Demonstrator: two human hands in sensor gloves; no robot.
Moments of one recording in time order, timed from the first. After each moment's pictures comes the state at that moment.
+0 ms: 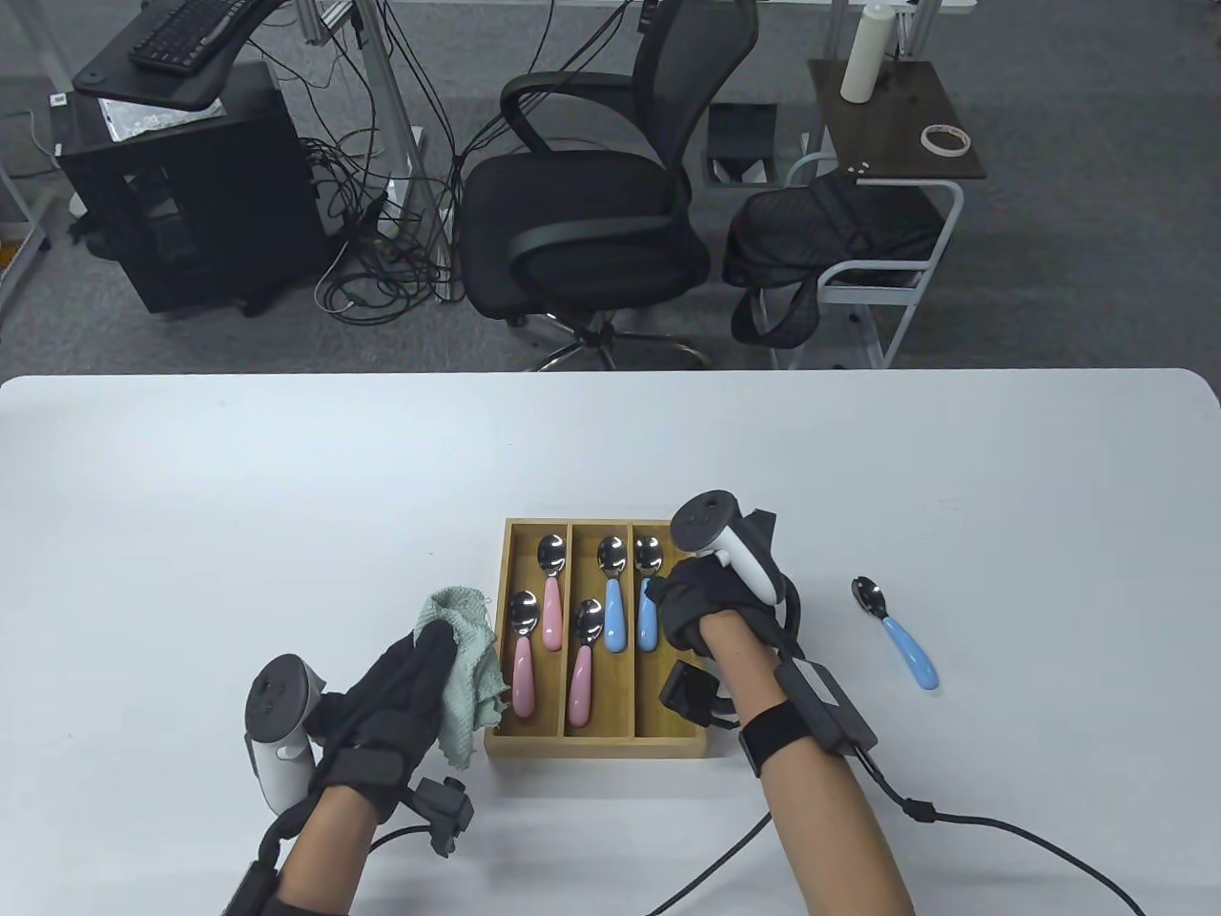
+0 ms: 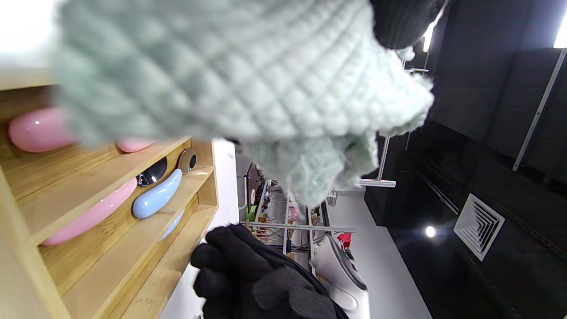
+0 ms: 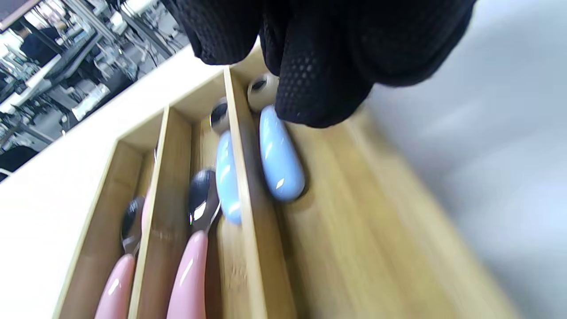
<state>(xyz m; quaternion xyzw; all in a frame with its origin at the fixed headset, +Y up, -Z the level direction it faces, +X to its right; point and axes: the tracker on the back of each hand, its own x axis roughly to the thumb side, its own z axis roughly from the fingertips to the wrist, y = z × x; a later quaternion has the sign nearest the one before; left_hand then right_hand) -0.243 -0.729 -0.267 -0.06 -0.02 0.73 0.68 0.098 -0.700 -0.400 -0.08 0.25 0.93 0.24</state>
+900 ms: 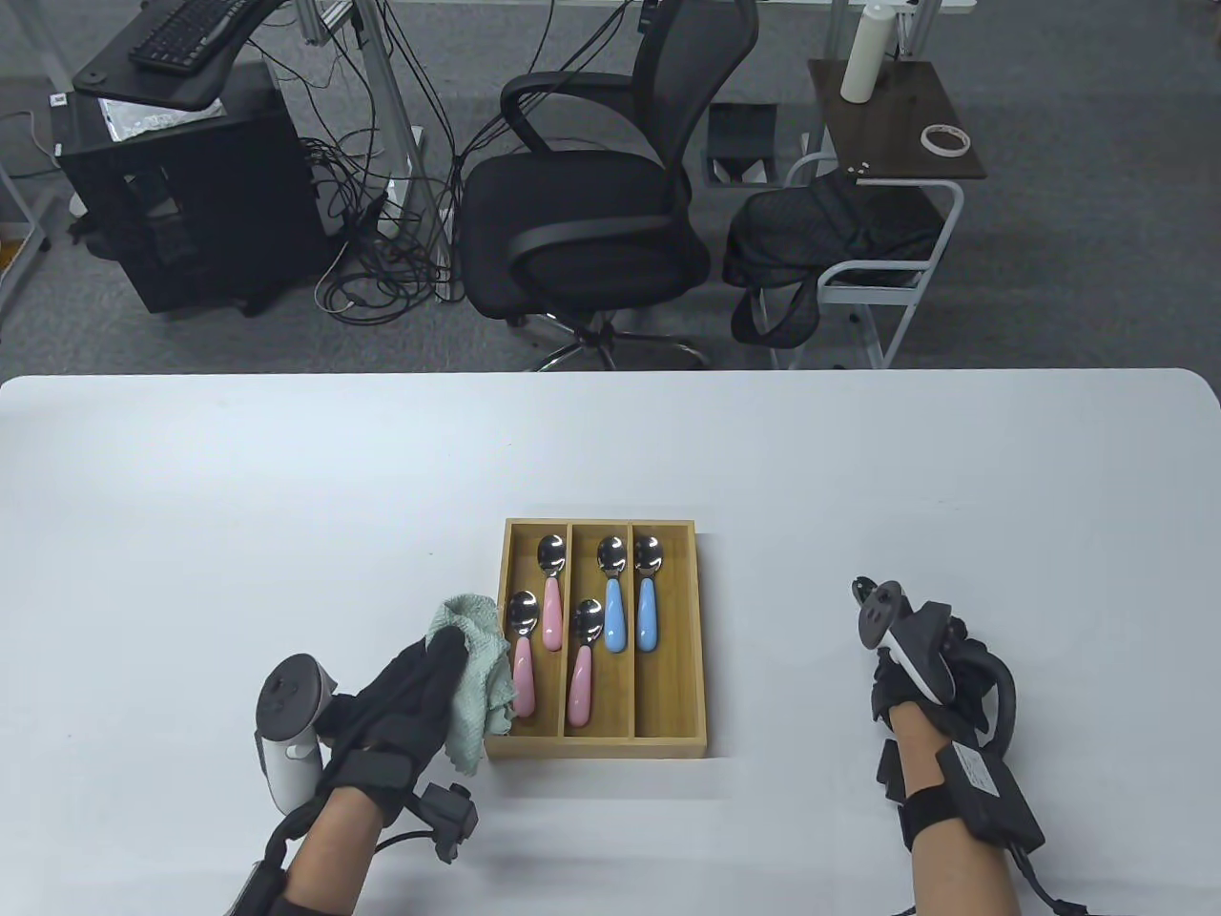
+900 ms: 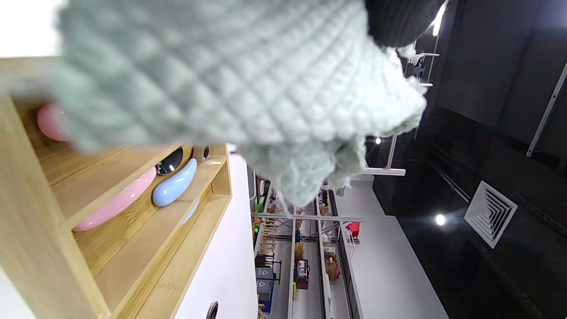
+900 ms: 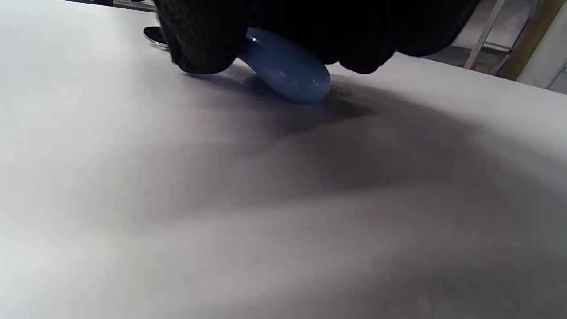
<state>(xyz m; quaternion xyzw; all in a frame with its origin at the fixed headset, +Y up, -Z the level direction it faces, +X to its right) -0.238 -0.735 -0.268 -0.08 -0.02 0.72 0.69 0.264 -0.778 -0.357 -0.23 0.12 0.96 -0.06</state>
